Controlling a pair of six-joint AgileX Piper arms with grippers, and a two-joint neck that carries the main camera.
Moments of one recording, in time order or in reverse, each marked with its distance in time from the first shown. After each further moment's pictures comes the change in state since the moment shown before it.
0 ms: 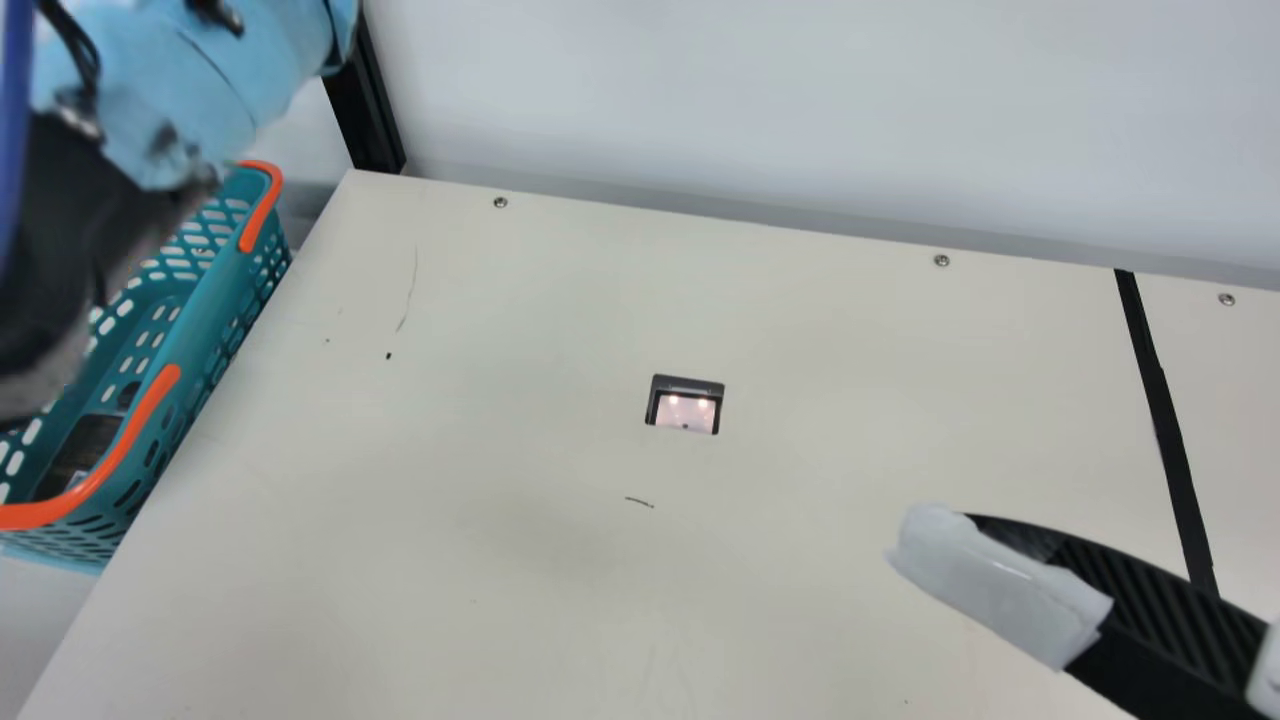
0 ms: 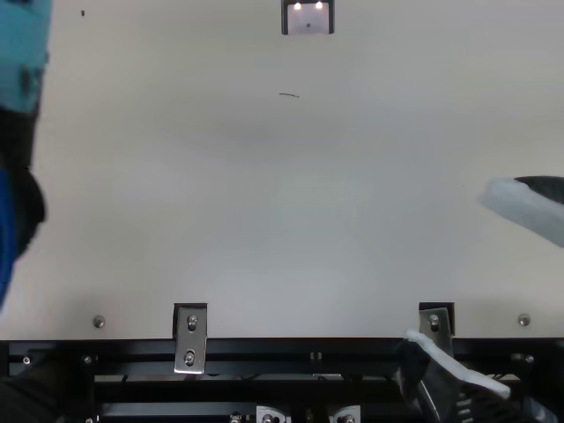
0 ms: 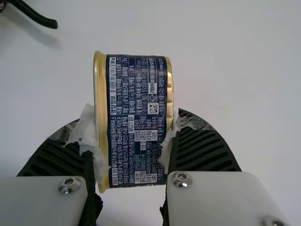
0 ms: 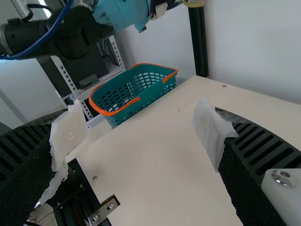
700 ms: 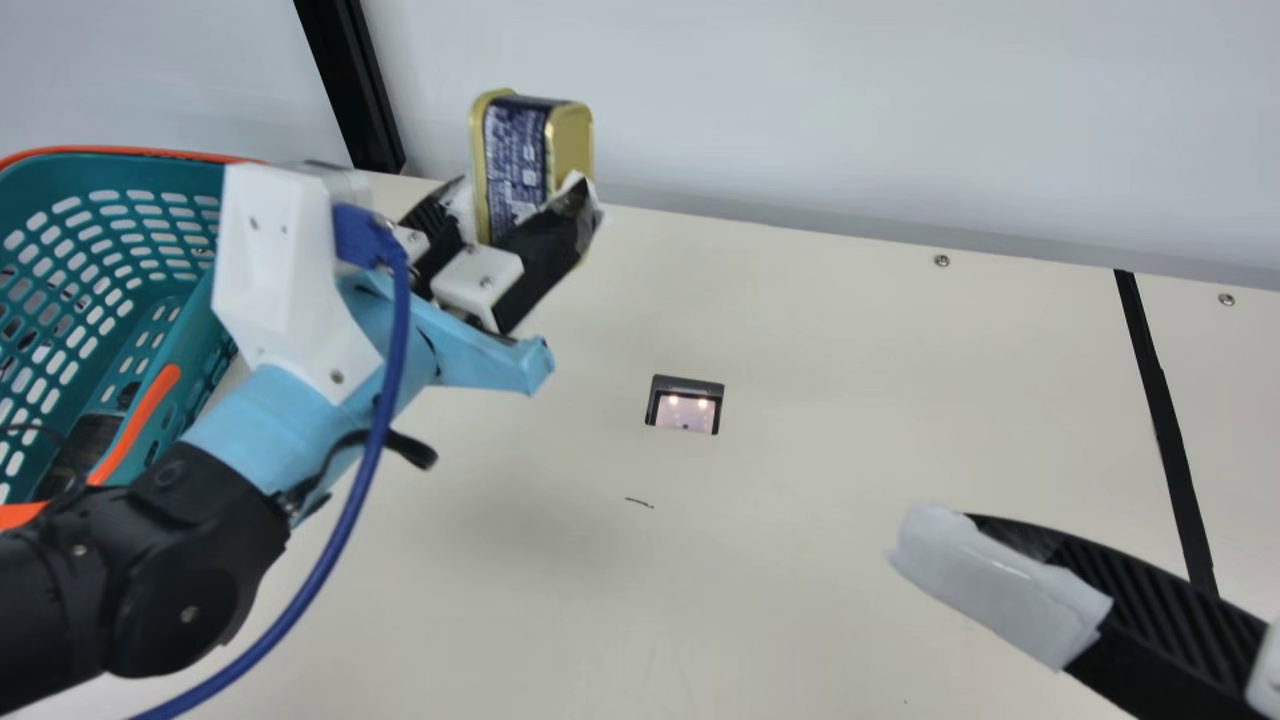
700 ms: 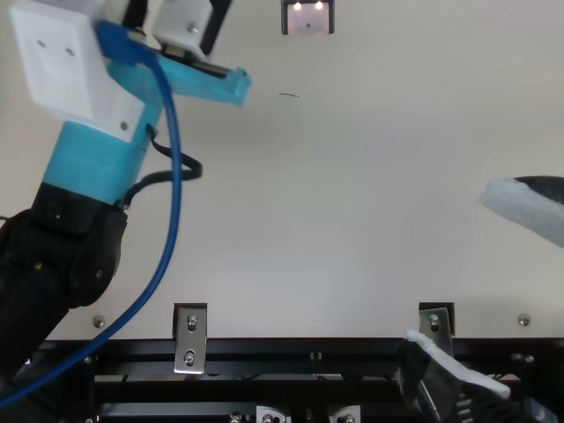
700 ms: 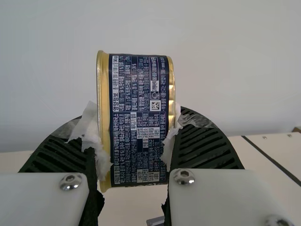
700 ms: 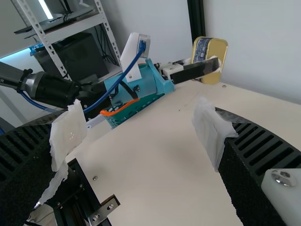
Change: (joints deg) left arm -2.7 4.4 24.9 35.8 -12.8 -7.6; right arm 0.0 0.0 0.0 0.0 0.0 0.0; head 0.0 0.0
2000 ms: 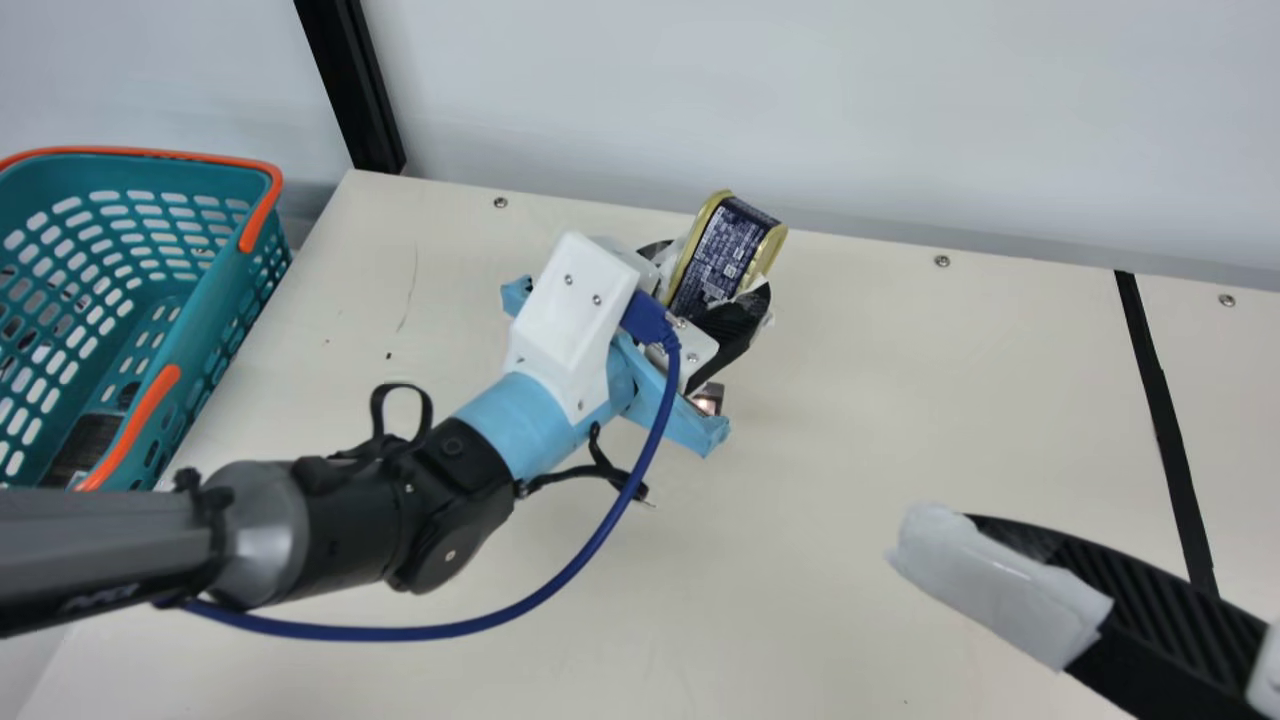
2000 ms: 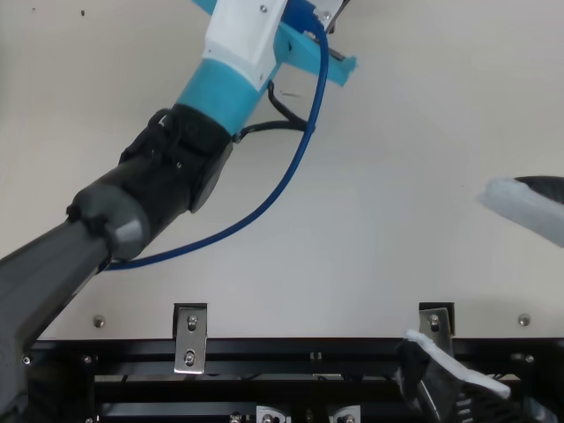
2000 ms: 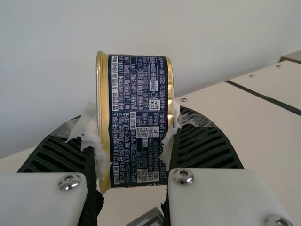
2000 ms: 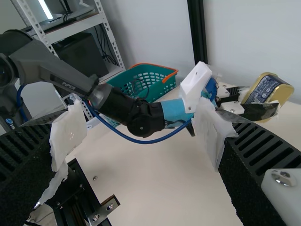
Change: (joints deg) left arm -4.4 26.8 -15.2 9.1 -4.9 3.6; right arm 0.0 0.0 0.0 0.0 0.0 0.0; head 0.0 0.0
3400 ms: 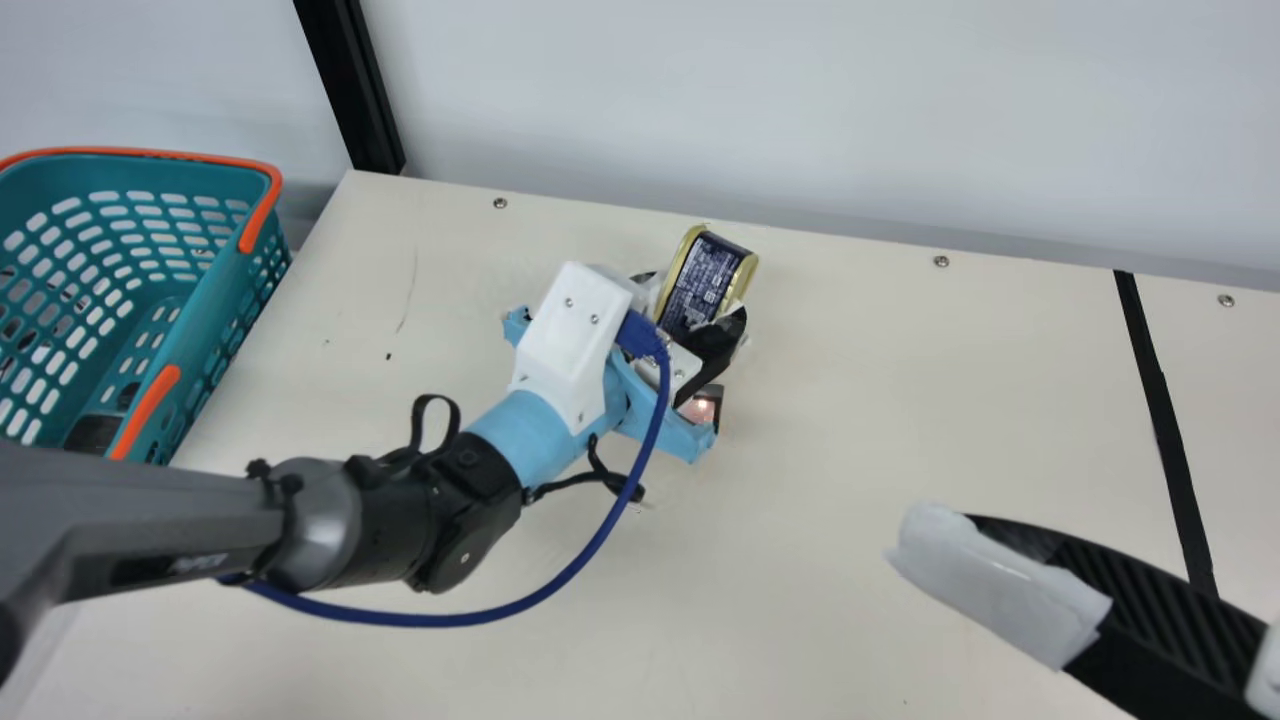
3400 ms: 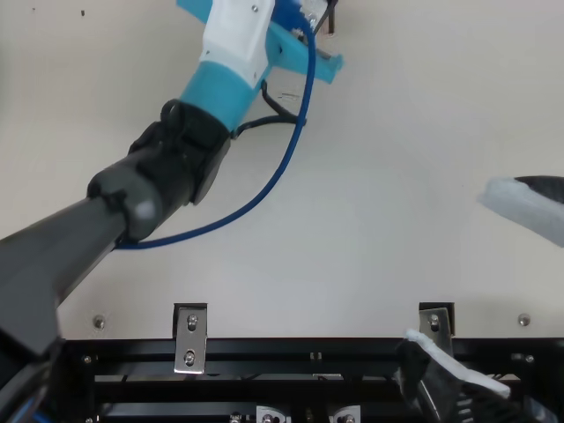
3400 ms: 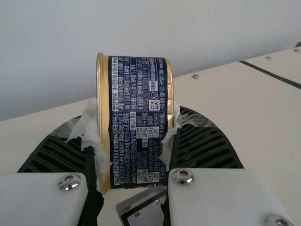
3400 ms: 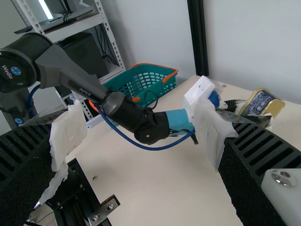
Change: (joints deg) left arm 1.5 4.6 2.0 0.4 -3.1 -3.9; right arm 0.0 0.0 0.0 0.0 0.0 0.0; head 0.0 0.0
